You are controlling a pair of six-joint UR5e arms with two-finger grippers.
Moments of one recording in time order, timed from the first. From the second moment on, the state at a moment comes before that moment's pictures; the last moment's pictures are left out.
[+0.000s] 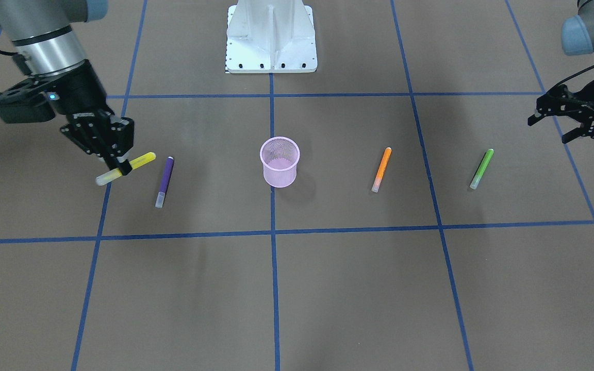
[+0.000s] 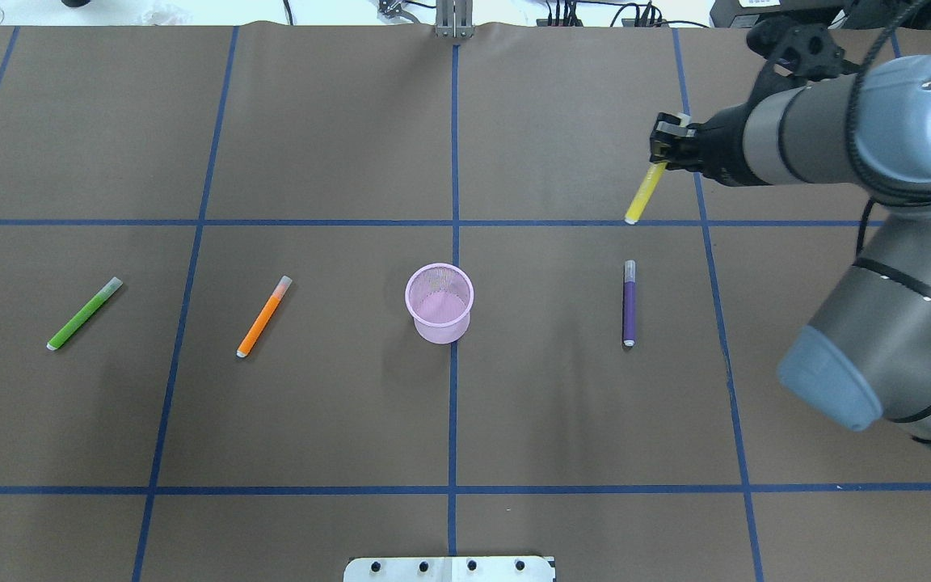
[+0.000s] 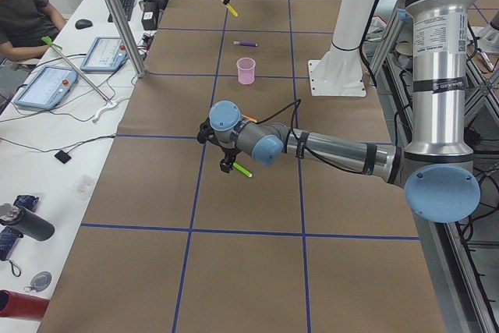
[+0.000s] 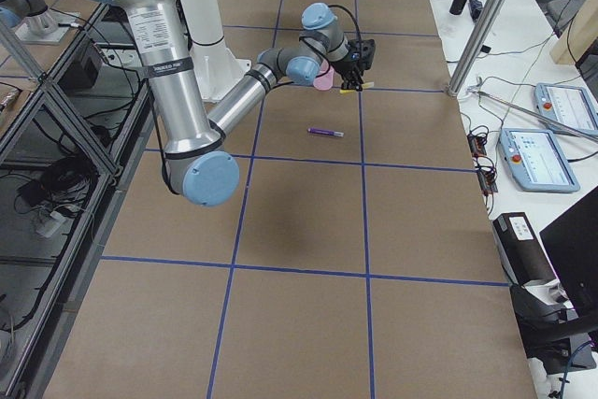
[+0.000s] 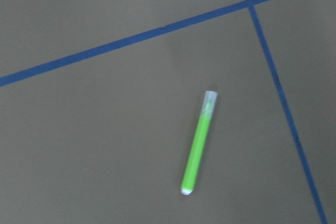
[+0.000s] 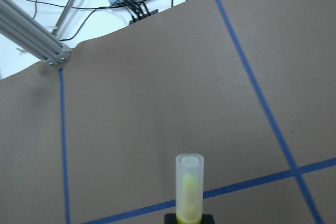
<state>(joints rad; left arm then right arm) -1.21 -1.51 -1.80 -1.93 -2.52 -0.23 0.75 -1.18 2.04 -1.38 1.70 1.42</state>
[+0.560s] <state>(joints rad) -1.19 -1.53 -1.80 -1.94 -2.51 -0.24 0.47 -0.95 1.97 -1.53 1.30 1.47</state>
